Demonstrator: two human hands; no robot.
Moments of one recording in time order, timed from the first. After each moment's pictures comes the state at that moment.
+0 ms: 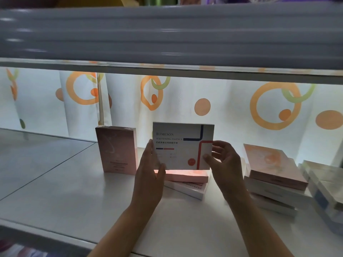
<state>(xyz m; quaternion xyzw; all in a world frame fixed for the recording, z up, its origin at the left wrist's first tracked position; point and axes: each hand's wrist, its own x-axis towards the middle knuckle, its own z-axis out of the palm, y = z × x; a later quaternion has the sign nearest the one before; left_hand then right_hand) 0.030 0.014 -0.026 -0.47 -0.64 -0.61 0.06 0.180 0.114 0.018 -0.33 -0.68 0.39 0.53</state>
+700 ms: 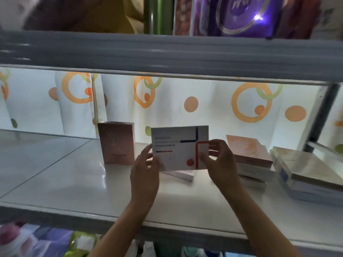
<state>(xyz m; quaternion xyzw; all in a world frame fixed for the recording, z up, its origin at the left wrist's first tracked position) 0.058 -0.030 -0.020 -0.41 -0.63 -0.66 0.01 0.219 0.070 0.017 -0.36 -0.71 0.31 0.52</state>
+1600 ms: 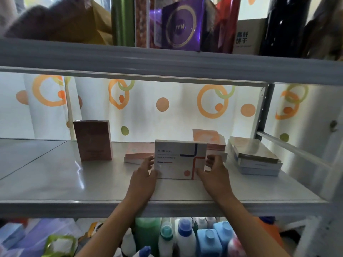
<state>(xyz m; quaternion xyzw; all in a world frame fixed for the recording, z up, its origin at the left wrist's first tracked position) 0.119 -0.050 -0.039 -0.53 -0.65 -0.53 -0.13 0.316 0.025 -0.025 -0.46 -0.70 0.26 0.48</state>
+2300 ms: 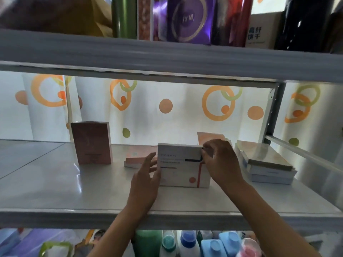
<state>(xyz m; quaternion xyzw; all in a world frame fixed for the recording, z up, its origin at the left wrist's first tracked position) 0.117 -0.037 -0.037 -0.54 -0.62 -0.57 -0.06 0.302 0.054 0.024 -0.44 -0.77 -0.02 0.45</state>
